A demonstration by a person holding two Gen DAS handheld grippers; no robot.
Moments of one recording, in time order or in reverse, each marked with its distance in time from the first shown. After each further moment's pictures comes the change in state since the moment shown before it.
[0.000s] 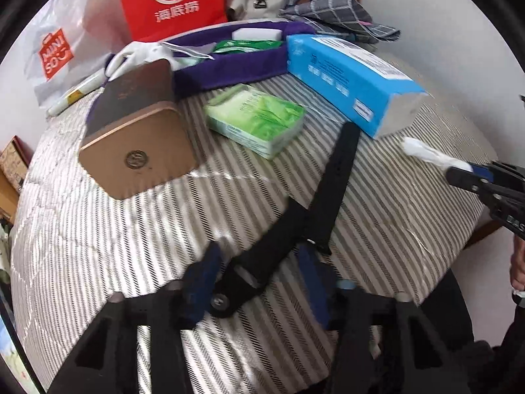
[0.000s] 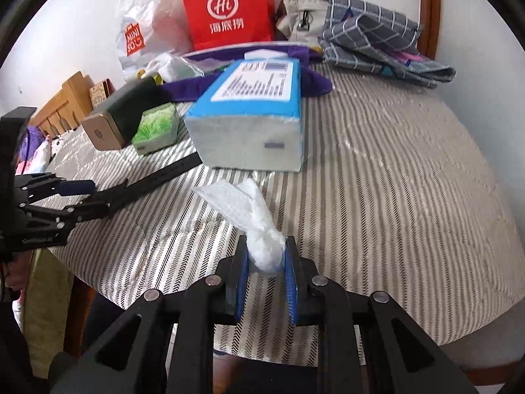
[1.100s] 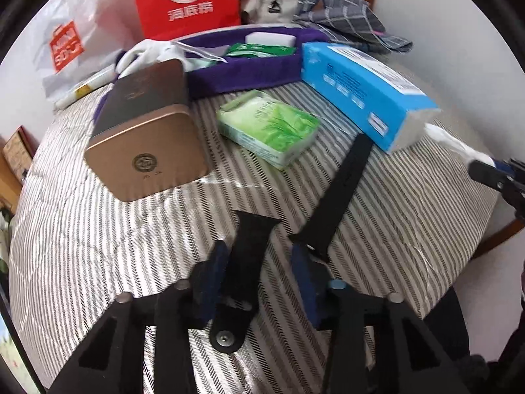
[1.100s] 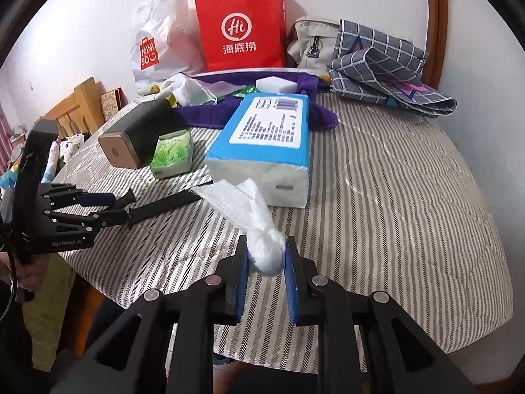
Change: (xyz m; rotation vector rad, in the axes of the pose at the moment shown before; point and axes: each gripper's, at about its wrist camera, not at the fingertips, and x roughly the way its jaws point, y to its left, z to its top) left arm 0.006 0.006 0.007 -0.045 -0.027 0.022; right arm -0.026 0.005 0.018 -0.042 -0.064 0.015
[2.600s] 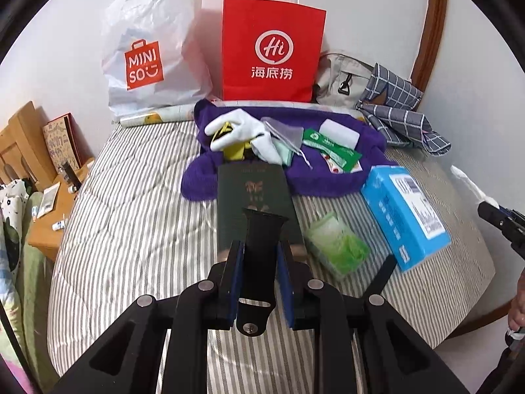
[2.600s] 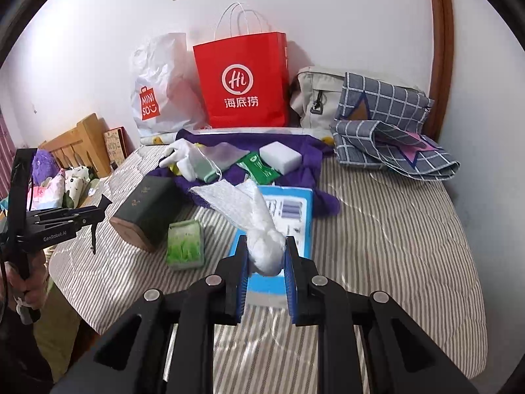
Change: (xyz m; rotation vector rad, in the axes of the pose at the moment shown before) left arm -0.070 0.081 0.067 -0.235 -0.156 0.048; right arm -0.022 0.003 0.105 0.014 -0.100 0.023
